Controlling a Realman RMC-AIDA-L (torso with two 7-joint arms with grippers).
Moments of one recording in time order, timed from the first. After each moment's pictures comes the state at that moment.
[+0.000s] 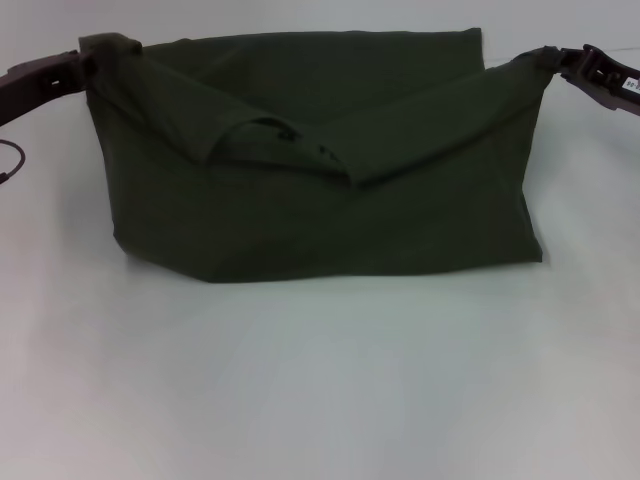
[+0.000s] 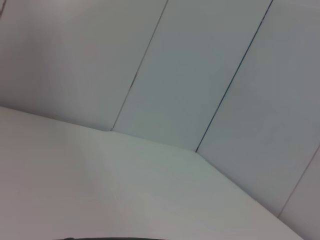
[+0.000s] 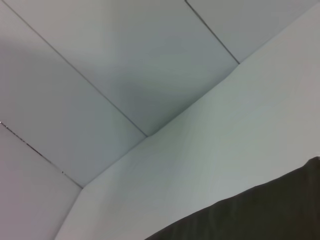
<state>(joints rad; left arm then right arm) -0.81 -2.05 0.18 0.46 2.09 1.13 -1.57 0.64 2.01 -0.15 -0.50 -2.04 -1.12 1.90</state>
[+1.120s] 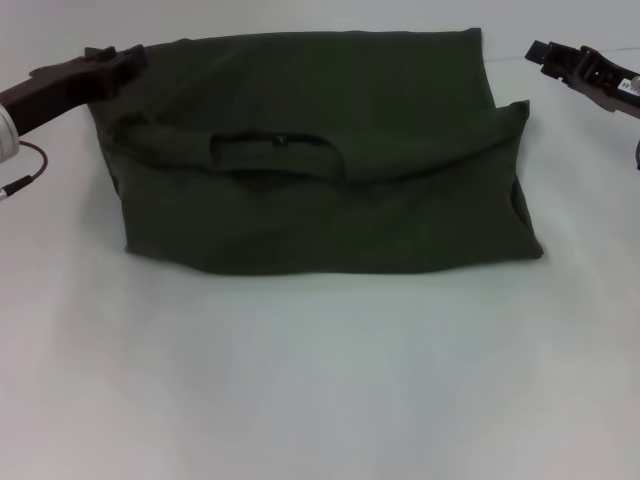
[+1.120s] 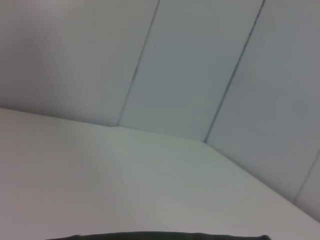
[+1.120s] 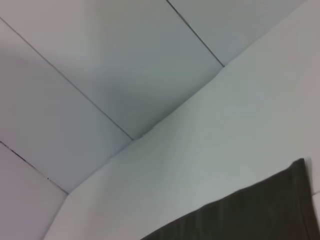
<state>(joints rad) -0.82 -2.09 0.24 0.47 2.06 1.03 -1.51 0.64 2.02 -0.16 -0.50 -2.02 -1.07 1.89</state>
